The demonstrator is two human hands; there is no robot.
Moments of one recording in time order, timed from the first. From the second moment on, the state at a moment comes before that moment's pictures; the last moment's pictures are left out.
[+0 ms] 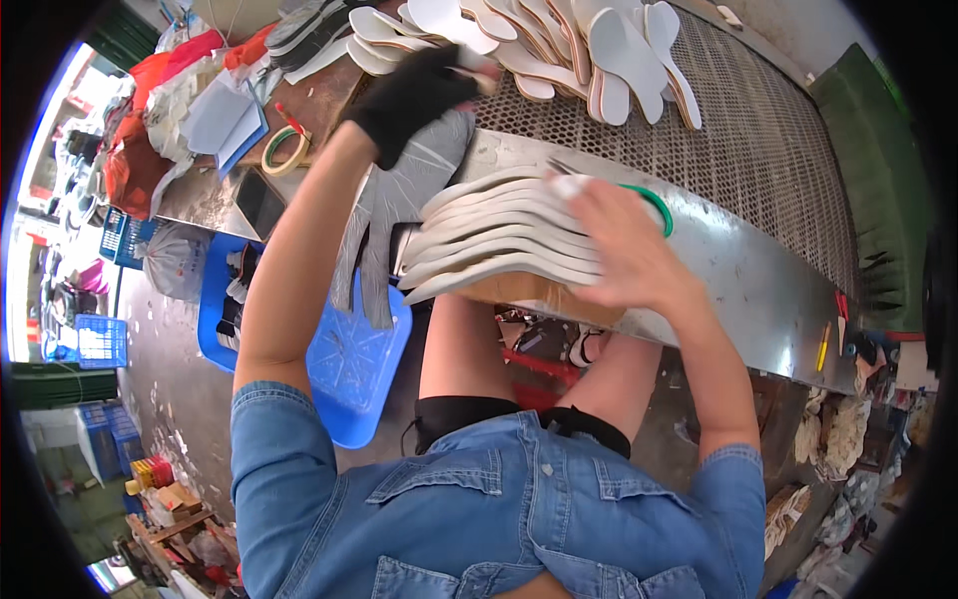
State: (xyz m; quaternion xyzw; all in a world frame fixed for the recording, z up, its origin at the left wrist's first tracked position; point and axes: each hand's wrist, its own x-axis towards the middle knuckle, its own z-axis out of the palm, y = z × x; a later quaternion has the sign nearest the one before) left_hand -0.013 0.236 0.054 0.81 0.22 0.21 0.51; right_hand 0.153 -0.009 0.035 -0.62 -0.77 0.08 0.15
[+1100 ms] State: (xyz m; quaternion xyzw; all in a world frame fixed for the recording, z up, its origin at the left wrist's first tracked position) left_hand -0.058 0.109 0.007 0.61 0.10 0.04 0.78; right_hand 0.181 -0.036 -0.020 -0.43 -0.28 0.61 0.60
